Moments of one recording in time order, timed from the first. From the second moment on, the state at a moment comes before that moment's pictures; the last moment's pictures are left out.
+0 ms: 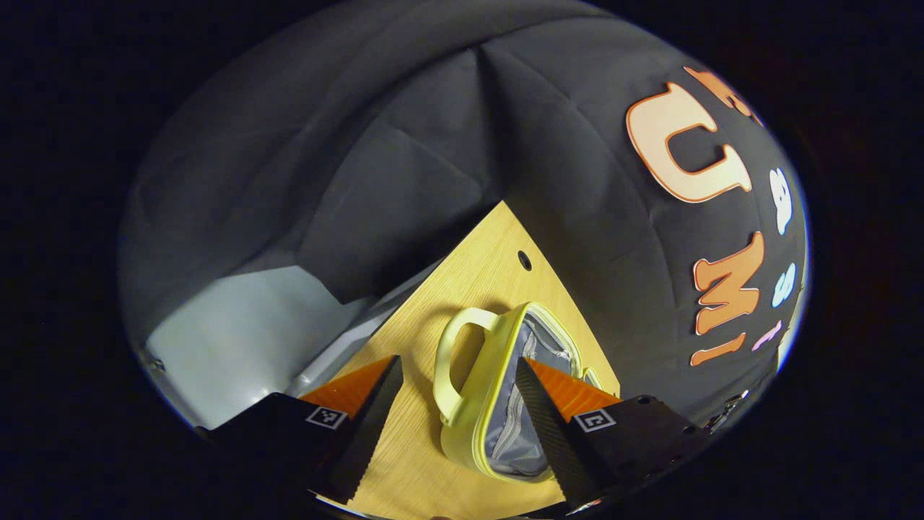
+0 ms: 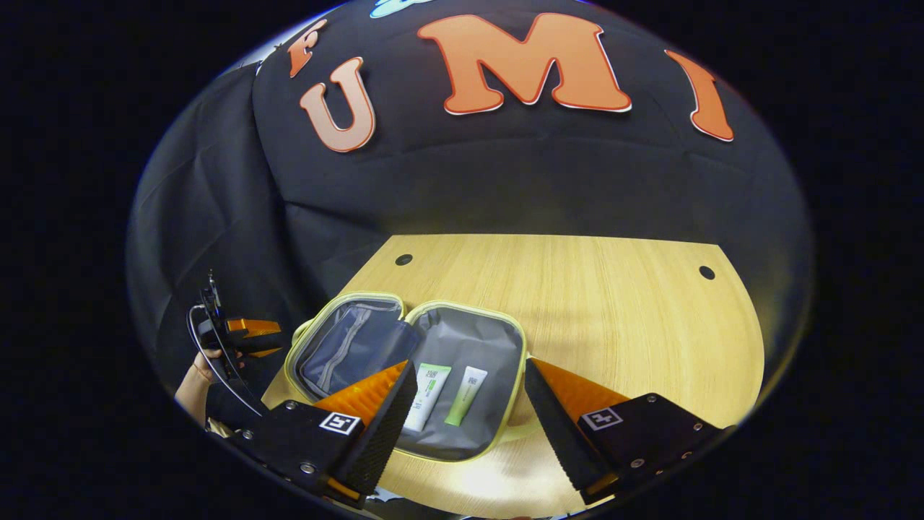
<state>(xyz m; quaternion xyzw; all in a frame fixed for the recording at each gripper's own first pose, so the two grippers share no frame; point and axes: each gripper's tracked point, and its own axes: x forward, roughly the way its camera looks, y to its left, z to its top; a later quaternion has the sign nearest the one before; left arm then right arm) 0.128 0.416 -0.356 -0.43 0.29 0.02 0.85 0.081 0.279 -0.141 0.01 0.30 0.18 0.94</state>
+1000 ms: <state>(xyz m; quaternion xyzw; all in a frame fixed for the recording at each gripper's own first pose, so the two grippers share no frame) 0.163 0.361 -0.300 -0.31 0.32 0.05 0.89 0.104 0.236 -0.100 0.07 0.25 0.14 0.95</state>
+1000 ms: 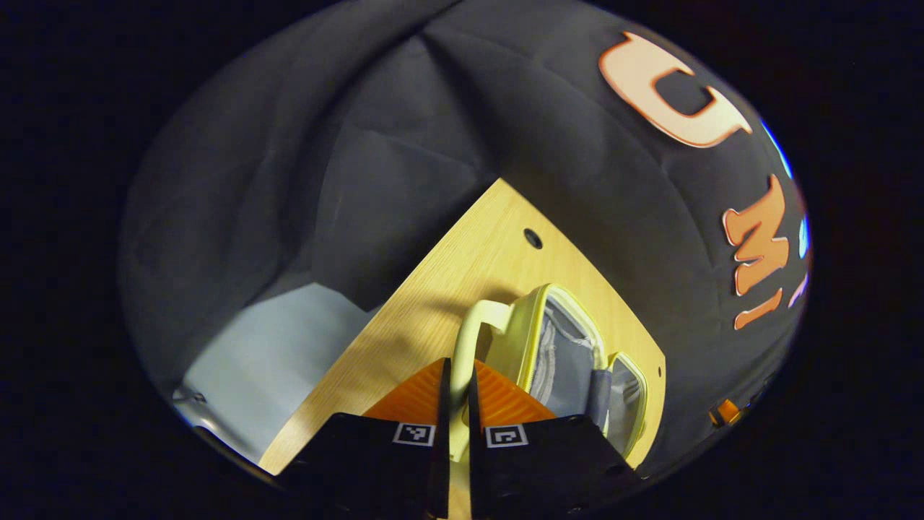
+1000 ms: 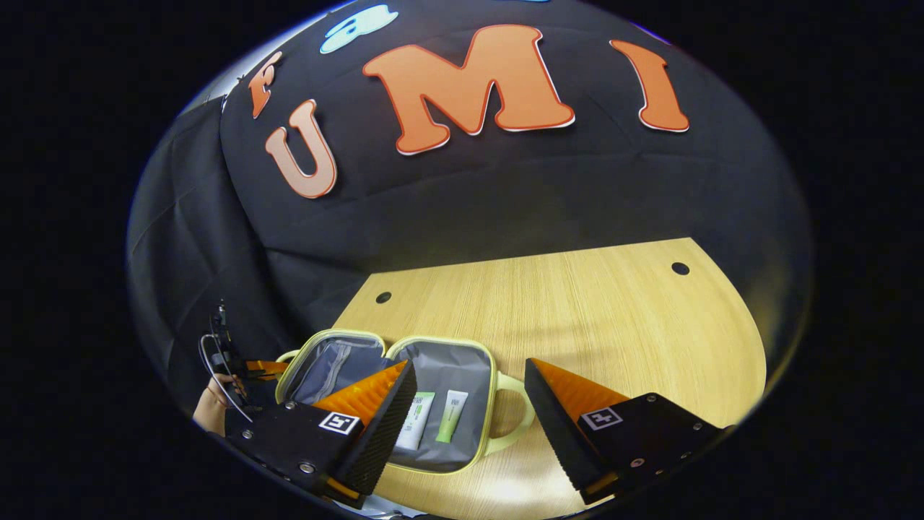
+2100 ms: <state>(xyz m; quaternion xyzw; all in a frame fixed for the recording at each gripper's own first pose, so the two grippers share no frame) 0.156 -0.058 -0.120 0.00 0.30 -0.04 0.95 0.102 0.000 -0.026 0.02 0.12 0.12 0.99</state>
